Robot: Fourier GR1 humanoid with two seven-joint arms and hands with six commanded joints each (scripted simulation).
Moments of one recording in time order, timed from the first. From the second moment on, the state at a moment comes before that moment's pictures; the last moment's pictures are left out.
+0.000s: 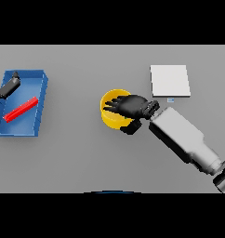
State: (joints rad) left arm -0.48 0.78 -0.44 -1.13 0.04 0.34 0.44; right arm -0.74 -0.30 0.70 -1.11 0.88 0.49 -0.17
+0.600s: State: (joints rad) left arm -0.49 0.78 -0.44 -1.11 0.03 0.33 0.44; right arm -0.73 -0.29 0.70 -1.07 0.85 0.57 -0.18
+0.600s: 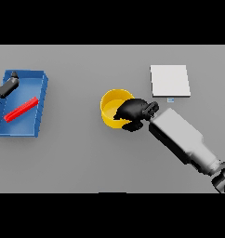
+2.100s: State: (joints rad) left arm -0.49 0.80 -0.44 -1.14 0.02 0.33 0.46; right arm -0.82 -0.50 0.49 -1.15 0.77 0.55 -0.11
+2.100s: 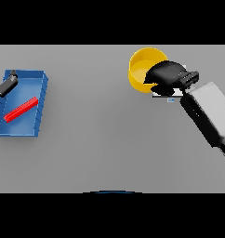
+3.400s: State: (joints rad) left arm -0.48 0.80 -0.44 -1.16 0.01 0.33 0.46; right arm -0.89 -0.47 0.38 -0.59 0.82 0.26 -0.26
